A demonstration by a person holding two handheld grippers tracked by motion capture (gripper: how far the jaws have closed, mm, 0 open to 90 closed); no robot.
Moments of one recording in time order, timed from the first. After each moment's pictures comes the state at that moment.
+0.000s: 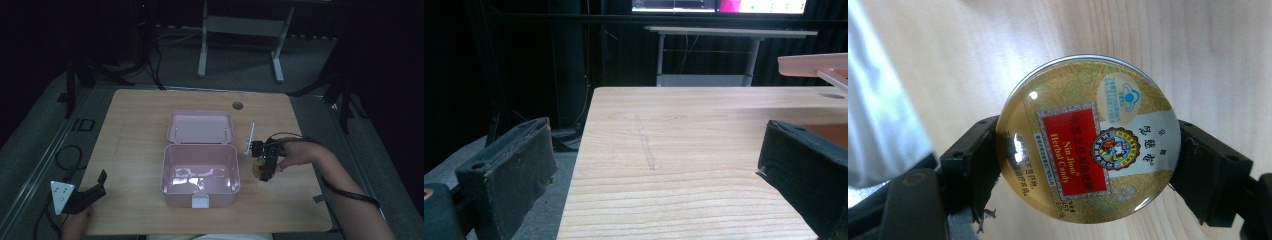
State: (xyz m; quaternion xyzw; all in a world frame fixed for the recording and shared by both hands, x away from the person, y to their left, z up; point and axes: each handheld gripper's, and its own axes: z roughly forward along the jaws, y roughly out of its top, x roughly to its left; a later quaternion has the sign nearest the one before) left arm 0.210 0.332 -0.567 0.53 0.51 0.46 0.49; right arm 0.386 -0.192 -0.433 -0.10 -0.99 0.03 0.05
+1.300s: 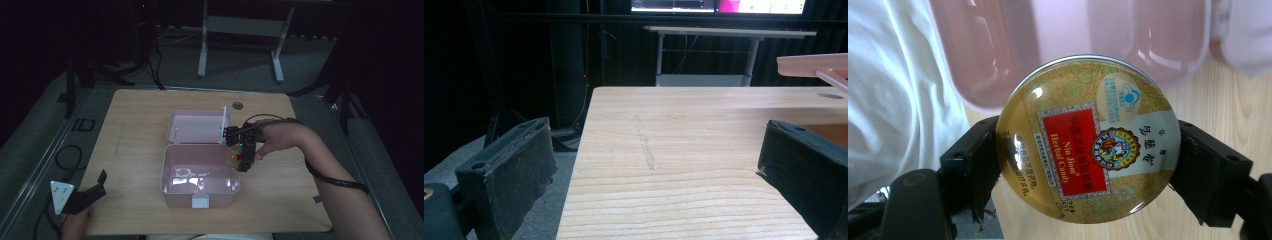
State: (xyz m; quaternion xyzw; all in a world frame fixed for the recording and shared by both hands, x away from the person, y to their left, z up) left arm 0.210 0.333 -0.567 0.53 0.52 0.46 0.49; right arm 0.365 -0.106 -0.355 -0.04 -1.00 0.02 0.02
